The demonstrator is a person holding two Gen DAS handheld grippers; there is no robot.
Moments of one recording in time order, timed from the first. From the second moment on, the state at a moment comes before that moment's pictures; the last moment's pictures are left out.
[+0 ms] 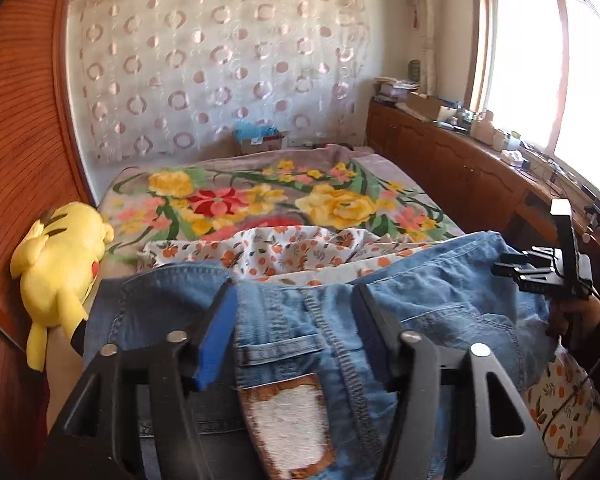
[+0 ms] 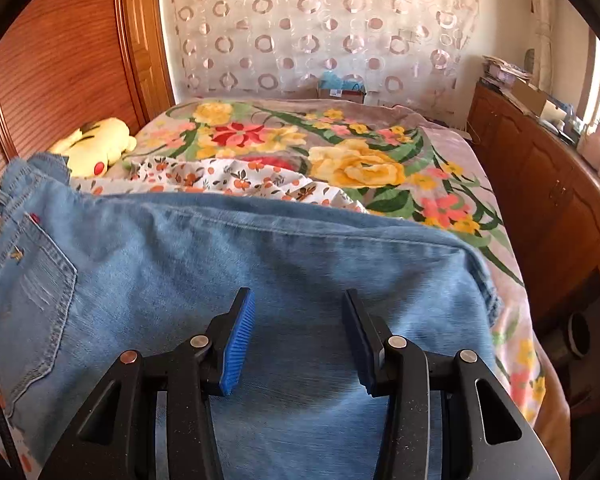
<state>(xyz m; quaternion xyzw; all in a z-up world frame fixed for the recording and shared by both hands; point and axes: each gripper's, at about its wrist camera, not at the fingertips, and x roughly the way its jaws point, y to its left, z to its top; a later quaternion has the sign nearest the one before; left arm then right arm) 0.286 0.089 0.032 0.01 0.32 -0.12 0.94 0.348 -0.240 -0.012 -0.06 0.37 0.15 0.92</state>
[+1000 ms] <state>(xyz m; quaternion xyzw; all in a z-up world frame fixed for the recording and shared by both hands) 0.321 -0.014 -0.051 0.05 0.36 -0.17 0.92 0.433 -0.313 -0.022 -0.01 0.41 0.10 0.90</state>
